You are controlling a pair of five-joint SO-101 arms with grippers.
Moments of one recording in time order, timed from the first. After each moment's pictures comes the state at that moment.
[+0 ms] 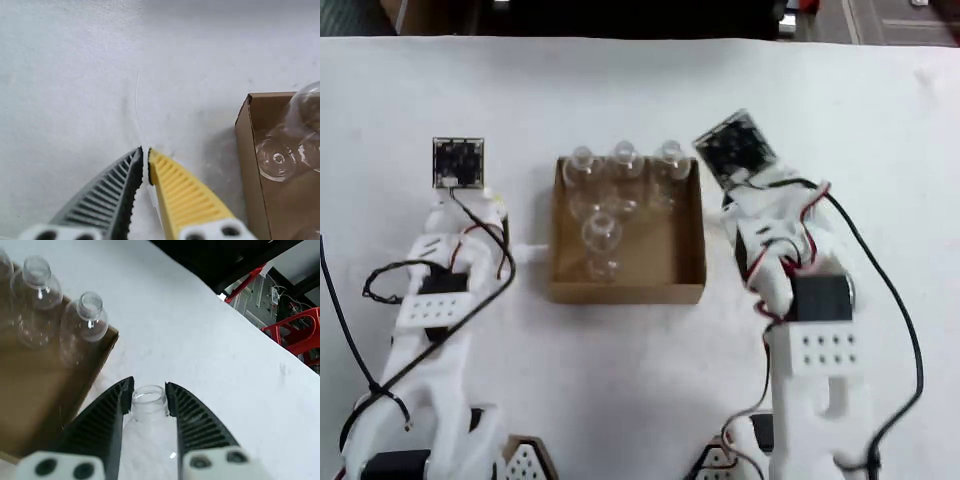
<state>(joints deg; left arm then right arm) -10.7 -30.4 65.3 8.7 -2.8 -5.3 -48.2 37.4 50.9 34.5</state>
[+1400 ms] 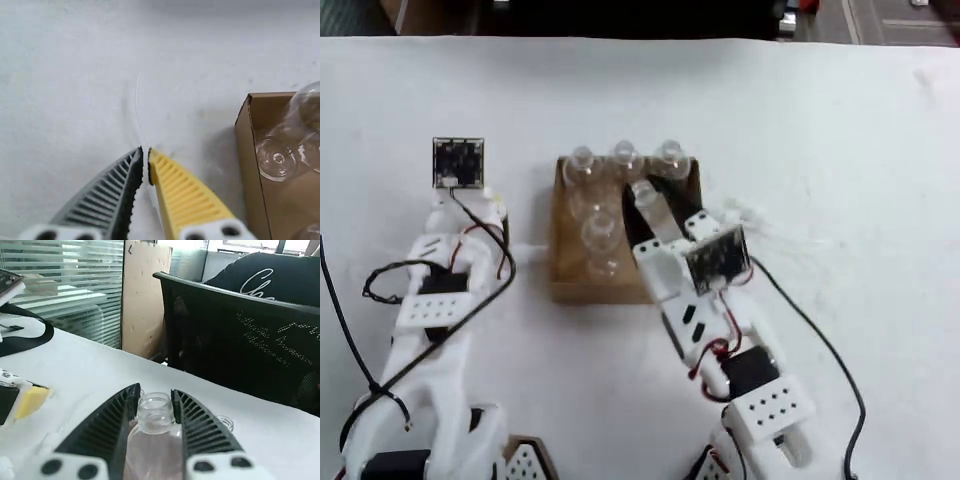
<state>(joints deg) -10.7 -30.4 65.3 8.7 -2.8 -28.4 -66.9 79.6 -5.4 7.3</state>
